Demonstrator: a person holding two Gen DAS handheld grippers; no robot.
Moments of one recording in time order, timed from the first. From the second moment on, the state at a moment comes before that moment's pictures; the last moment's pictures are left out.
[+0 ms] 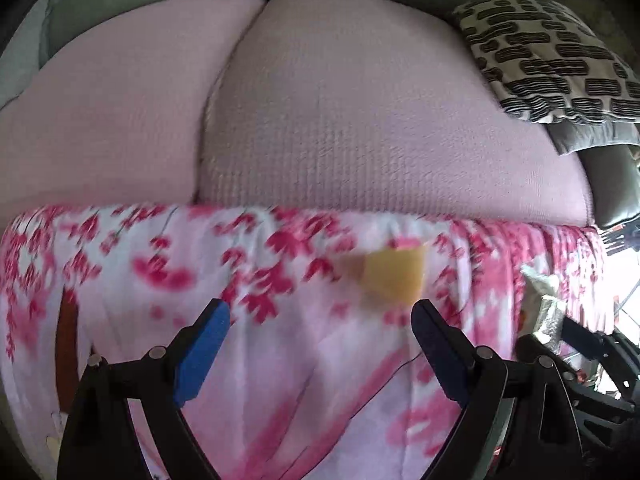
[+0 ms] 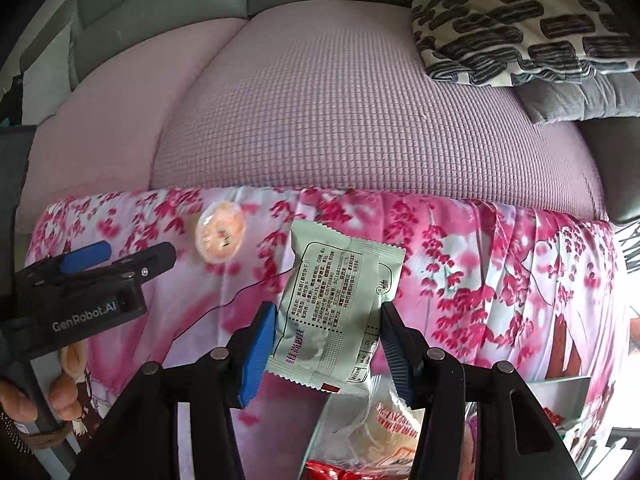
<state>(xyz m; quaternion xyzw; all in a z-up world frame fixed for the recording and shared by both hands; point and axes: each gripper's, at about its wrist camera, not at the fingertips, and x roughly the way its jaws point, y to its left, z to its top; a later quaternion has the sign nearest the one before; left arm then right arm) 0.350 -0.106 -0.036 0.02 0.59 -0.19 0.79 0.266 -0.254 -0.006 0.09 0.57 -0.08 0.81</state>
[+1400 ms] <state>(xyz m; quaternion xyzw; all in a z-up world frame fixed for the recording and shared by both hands) 0.227 -0.185 0.041 0.03 0.53 -0.31 0.79 0.134 -0.333 0.053 0.09 0.55 -0.10 0.82</state>
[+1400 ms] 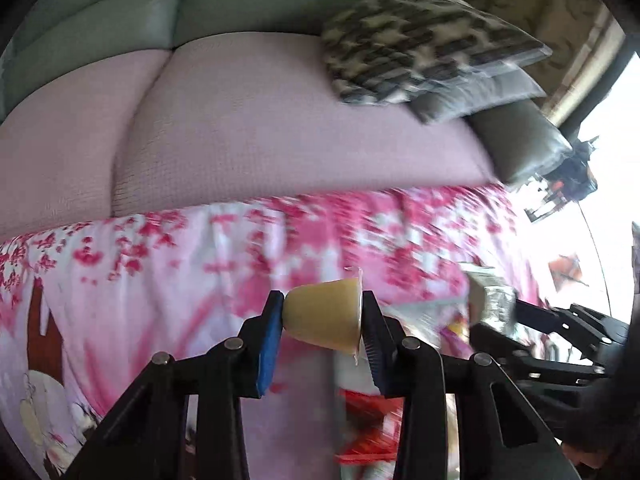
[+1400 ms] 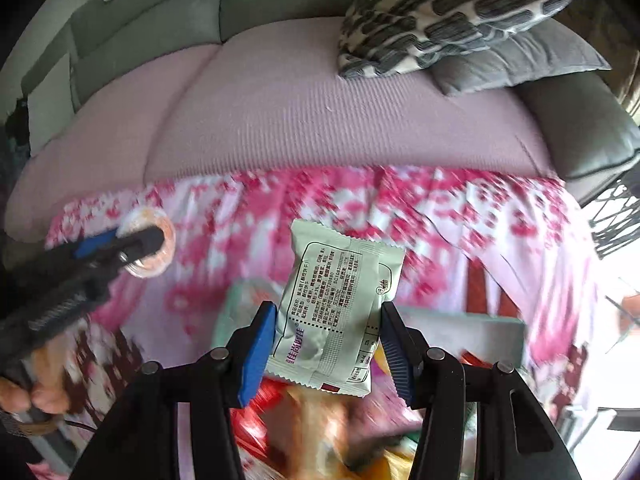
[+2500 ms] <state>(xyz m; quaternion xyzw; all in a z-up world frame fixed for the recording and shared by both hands) 0.110 -0.206 0.039 0.08 0.56 -0.26 0.78 0.002 -0.383 0.021 0.15 0.56 -0.12 0.81</state>
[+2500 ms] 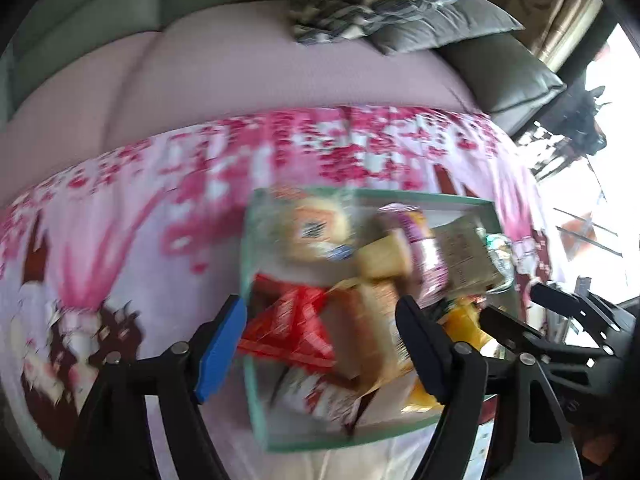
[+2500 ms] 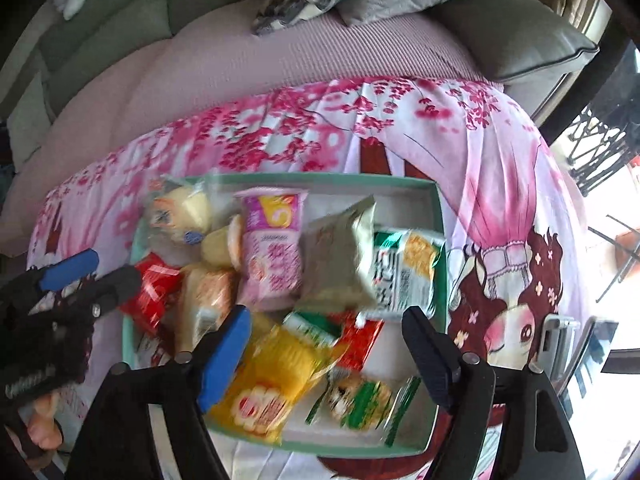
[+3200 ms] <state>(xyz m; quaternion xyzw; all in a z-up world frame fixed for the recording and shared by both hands) 0.039 -0.078 -0.011 0.07 0.52 -0.12 0.84 -0.074 -0.261 -0.008 0.20 0.47 -0.13 0.85</state>
